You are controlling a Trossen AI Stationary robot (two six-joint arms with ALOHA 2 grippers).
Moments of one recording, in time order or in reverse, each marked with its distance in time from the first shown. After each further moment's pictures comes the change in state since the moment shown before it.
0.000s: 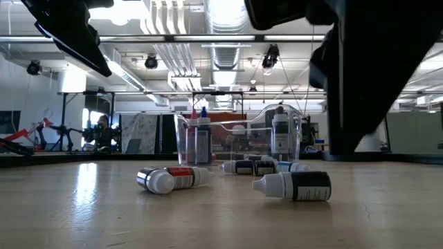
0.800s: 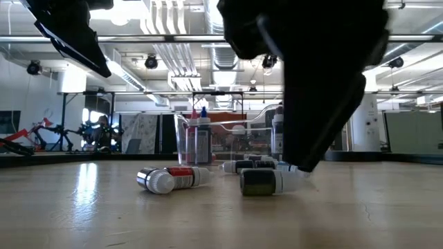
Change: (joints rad) left arm 0.000 0.000 0.000 0.000 0.000 -0.055; right arm -0.068 0.026 -0.003 -0.016 0.065 0.008
